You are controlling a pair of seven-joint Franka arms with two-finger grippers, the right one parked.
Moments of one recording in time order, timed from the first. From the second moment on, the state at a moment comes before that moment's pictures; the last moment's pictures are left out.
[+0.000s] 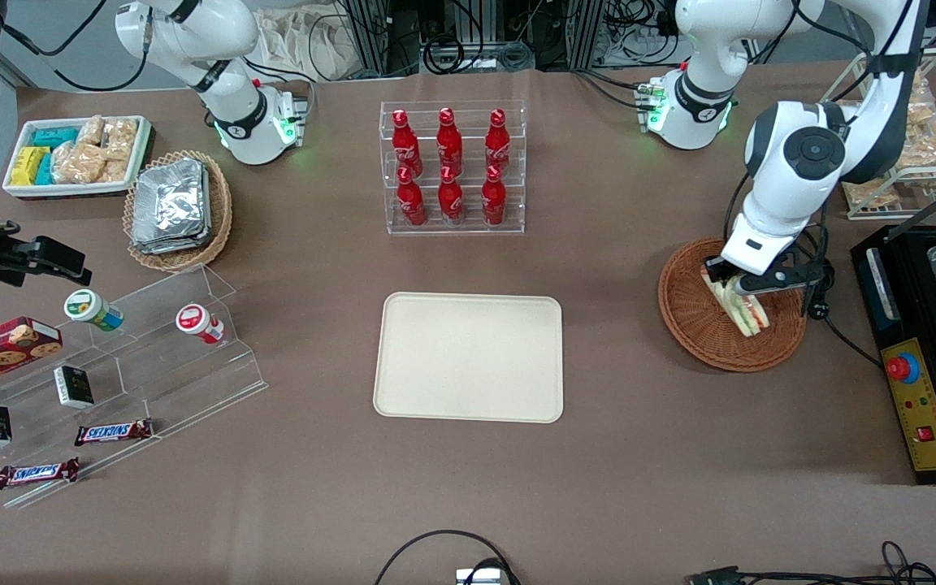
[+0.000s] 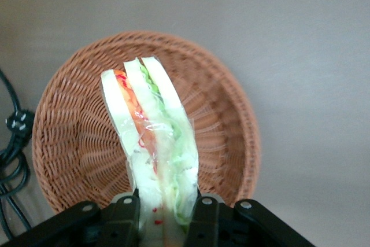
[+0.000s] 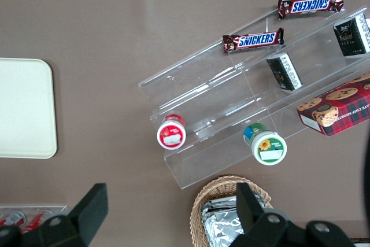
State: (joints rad) arm -0.04 -0.09 -0.15 -2.42 0.17 2.40 -0.39
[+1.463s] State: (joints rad) arm -0.05 0.21 -0.50 -2.04 0.02 2.34 -0.34
